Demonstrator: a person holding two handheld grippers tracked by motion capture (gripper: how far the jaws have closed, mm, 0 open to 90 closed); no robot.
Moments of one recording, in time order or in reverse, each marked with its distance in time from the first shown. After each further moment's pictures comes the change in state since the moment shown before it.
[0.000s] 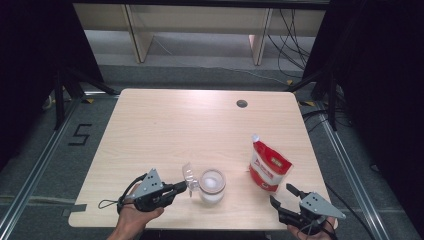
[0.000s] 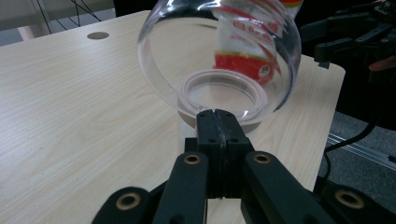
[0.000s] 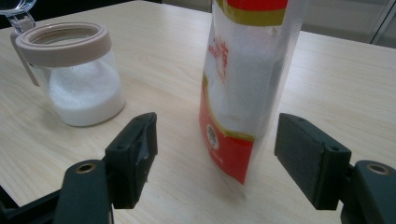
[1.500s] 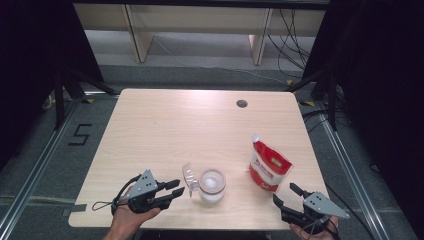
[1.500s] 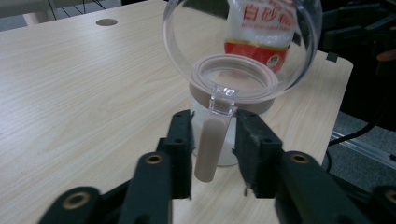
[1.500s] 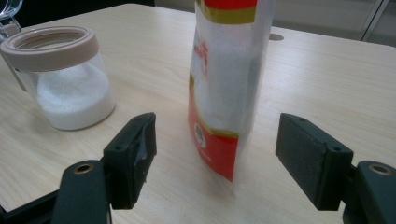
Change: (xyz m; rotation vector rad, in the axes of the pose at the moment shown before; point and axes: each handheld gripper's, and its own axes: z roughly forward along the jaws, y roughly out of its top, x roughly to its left) left arm 0.007 -0.008 -0.010 0.015 -0.004 -0.032; right arm -0.007 -0.002 -0.002 -0.013 -0.033 0.015
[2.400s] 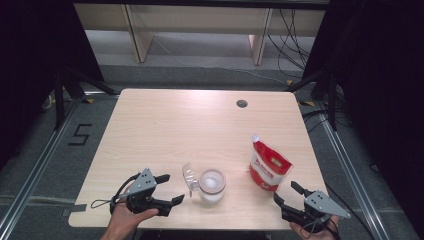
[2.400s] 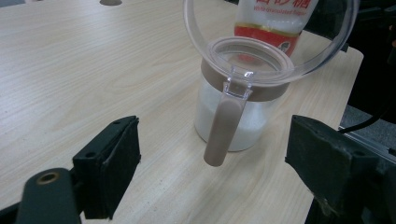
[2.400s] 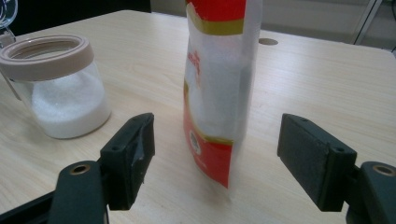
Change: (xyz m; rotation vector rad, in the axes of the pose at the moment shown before) left arm 0.008 -0.003 0.000 0.071 0.037 -0.046; right arm 0.000 0.002 0.000 -0.018 -0.001 0.038
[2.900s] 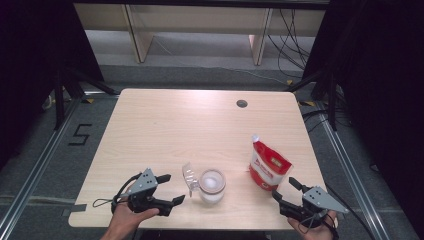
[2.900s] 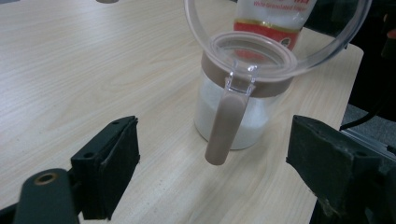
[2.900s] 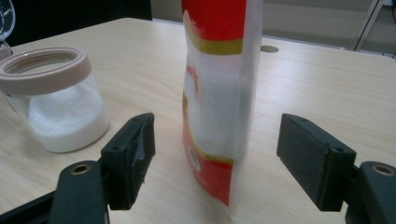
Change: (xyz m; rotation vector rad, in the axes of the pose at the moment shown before) left arm 0.003 -0.002 0.005 -0.014 -0.018 0.002; right arm -0.003 0.006 0.008 -0.025 -0.002 -0.012
